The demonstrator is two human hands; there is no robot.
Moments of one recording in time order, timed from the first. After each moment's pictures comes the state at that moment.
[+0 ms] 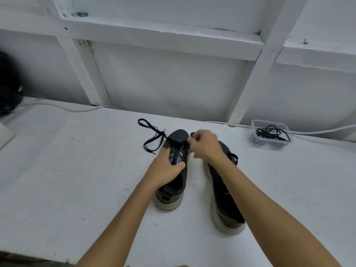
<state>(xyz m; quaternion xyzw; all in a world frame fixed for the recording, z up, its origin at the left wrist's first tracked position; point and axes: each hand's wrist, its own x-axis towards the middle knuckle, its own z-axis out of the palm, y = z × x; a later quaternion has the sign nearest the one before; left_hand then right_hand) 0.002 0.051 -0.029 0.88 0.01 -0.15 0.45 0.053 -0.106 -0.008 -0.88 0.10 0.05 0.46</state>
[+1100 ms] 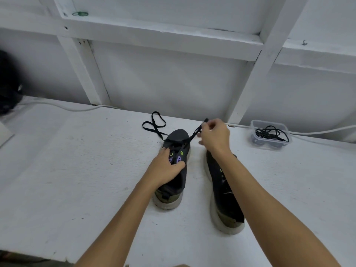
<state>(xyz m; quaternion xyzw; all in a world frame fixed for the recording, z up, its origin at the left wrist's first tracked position) -0.001 0.051 -0.024 0.88 0.02 -0.16 0.45 0.062 -0.118 -0.001 -0.80 0.18 -0.10 0.57</state>
